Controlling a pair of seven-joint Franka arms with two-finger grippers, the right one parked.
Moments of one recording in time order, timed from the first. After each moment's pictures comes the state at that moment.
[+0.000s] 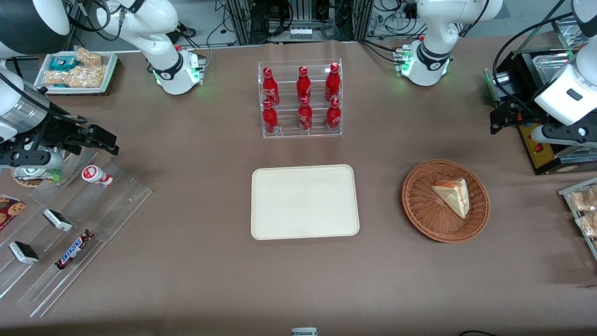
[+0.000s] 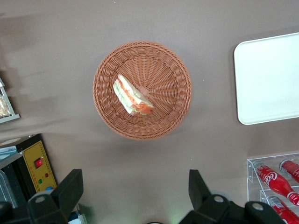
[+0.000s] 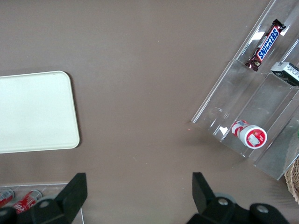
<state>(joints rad) -0.10 -0.02 0.01 -1.59 0.01 1.52 0.04</state>
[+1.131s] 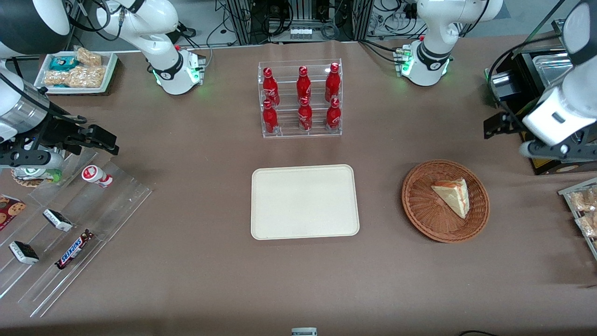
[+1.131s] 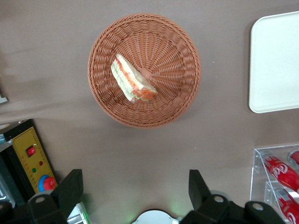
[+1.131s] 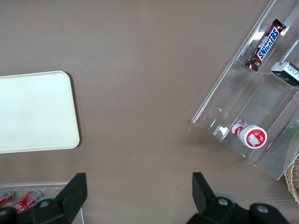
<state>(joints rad) -0.10 0.07 0.03 -1.63 0.01 1.52 0.04</state>
